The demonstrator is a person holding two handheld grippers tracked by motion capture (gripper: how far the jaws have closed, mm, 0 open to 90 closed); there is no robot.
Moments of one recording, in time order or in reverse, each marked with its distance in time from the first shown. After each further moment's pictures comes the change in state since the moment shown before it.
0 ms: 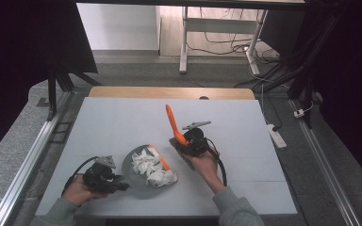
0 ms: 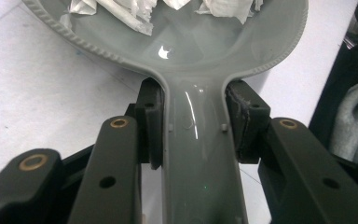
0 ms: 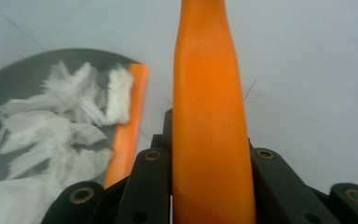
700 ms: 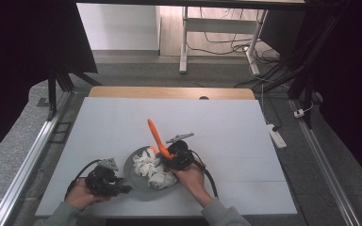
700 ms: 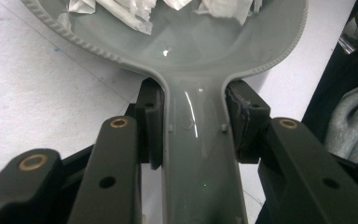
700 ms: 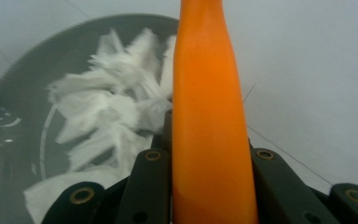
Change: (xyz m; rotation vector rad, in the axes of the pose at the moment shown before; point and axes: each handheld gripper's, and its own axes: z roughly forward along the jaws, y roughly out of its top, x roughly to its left) left arm -0.010 0.001 0.005 -0.005 0.009 -0.034; right arm 0.057 -0.014 0.020 0.059 0.066 -0.033
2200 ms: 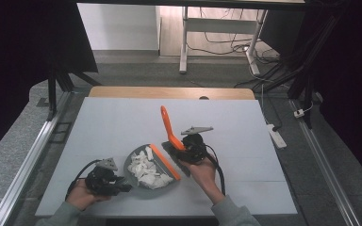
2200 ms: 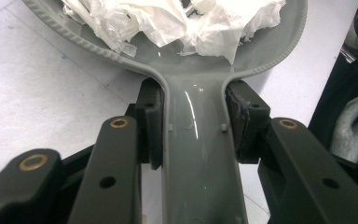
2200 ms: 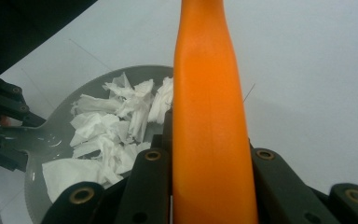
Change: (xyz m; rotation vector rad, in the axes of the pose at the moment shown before) left arm 0.002 -0.003 0.001 -0.056 0.007 0.003; right arm -0.024 0.005 -0.048 -0.160 0.042 0.039
